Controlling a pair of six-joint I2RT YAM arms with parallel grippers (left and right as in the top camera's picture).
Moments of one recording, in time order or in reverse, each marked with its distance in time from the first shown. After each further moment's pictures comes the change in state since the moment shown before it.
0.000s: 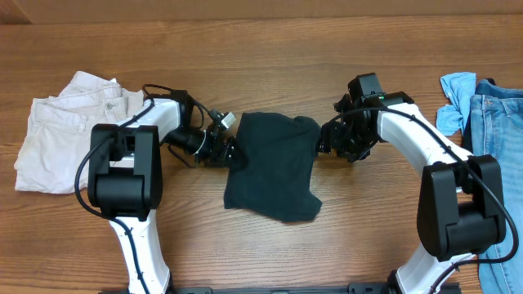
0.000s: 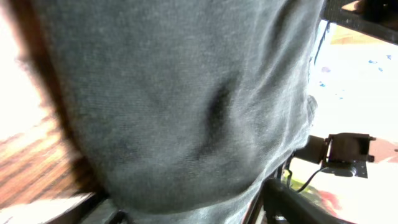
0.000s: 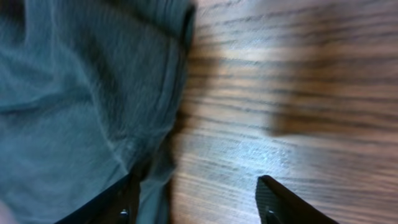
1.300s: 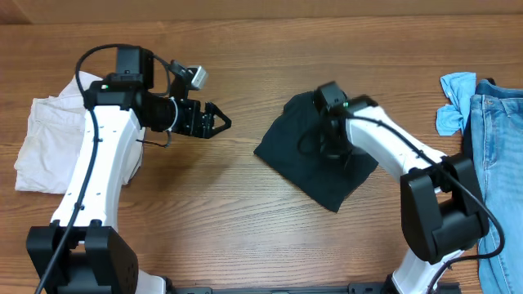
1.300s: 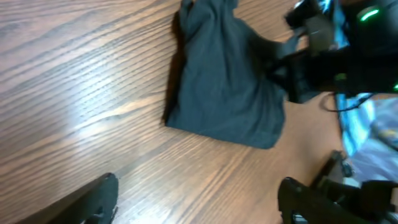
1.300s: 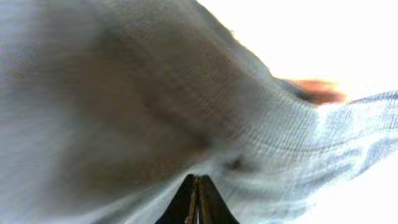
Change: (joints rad) left arm 0.041 -0.539 0.073 0.004 -0.232 -0.215; right arm 0.186 0.021 0.078 -0.108 0.558 0.153
